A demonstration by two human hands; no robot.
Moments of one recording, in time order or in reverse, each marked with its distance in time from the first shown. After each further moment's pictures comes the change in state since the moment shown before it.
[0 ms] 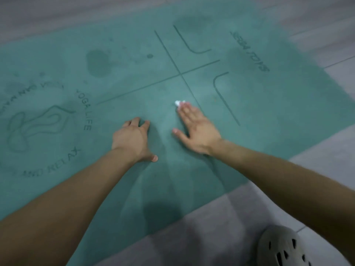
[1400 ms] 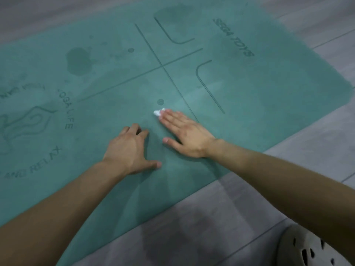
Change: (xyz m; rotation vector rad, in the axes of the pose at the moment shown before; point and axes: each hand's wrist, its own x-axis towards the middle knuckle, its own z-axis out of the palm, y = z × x) left_hand -0.034 0.041 0.015 -0.004 -0.015 0.138; right_hand -0.041 0.014 0.015 0.001 0.009 -0.200
